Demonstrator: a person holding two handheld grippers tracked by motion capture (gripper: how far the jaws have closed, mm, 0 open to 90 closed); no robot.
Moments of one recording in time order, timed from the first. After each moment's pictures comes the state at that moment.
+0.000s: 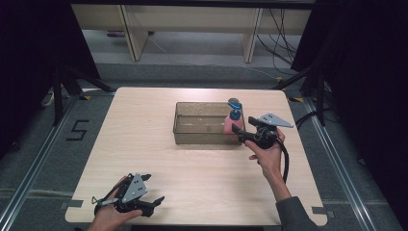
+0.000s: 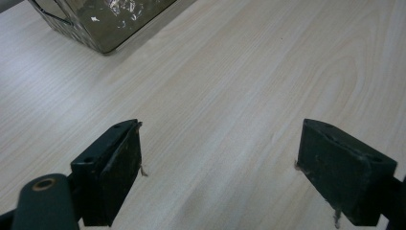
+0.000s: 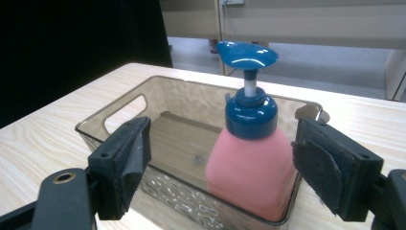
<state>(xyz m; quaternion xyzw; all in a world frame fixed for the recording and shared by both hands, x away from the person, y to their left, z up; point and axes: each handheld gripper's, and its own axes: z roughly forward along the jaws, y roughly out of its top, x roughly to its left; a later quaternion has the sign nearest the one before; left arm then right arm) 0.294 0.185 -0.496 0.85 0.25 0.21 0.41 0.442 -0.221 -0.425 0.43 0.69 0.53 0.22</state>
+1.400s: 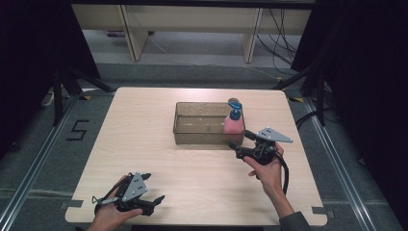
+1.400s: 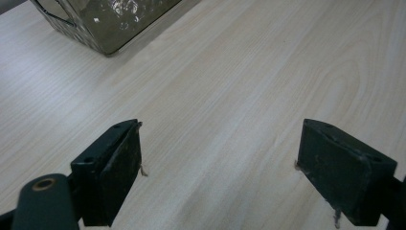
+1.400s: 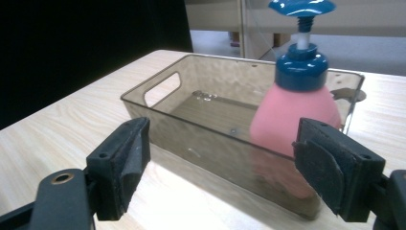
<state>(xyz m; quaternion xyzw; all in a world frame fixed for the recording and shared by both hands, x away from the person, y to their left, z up) 0.297 0.186 -0.493 0.86 0.24 0.21 0.40 0.403 -0.216 -0.440 0.40 0.71 0.54 0.19</state>
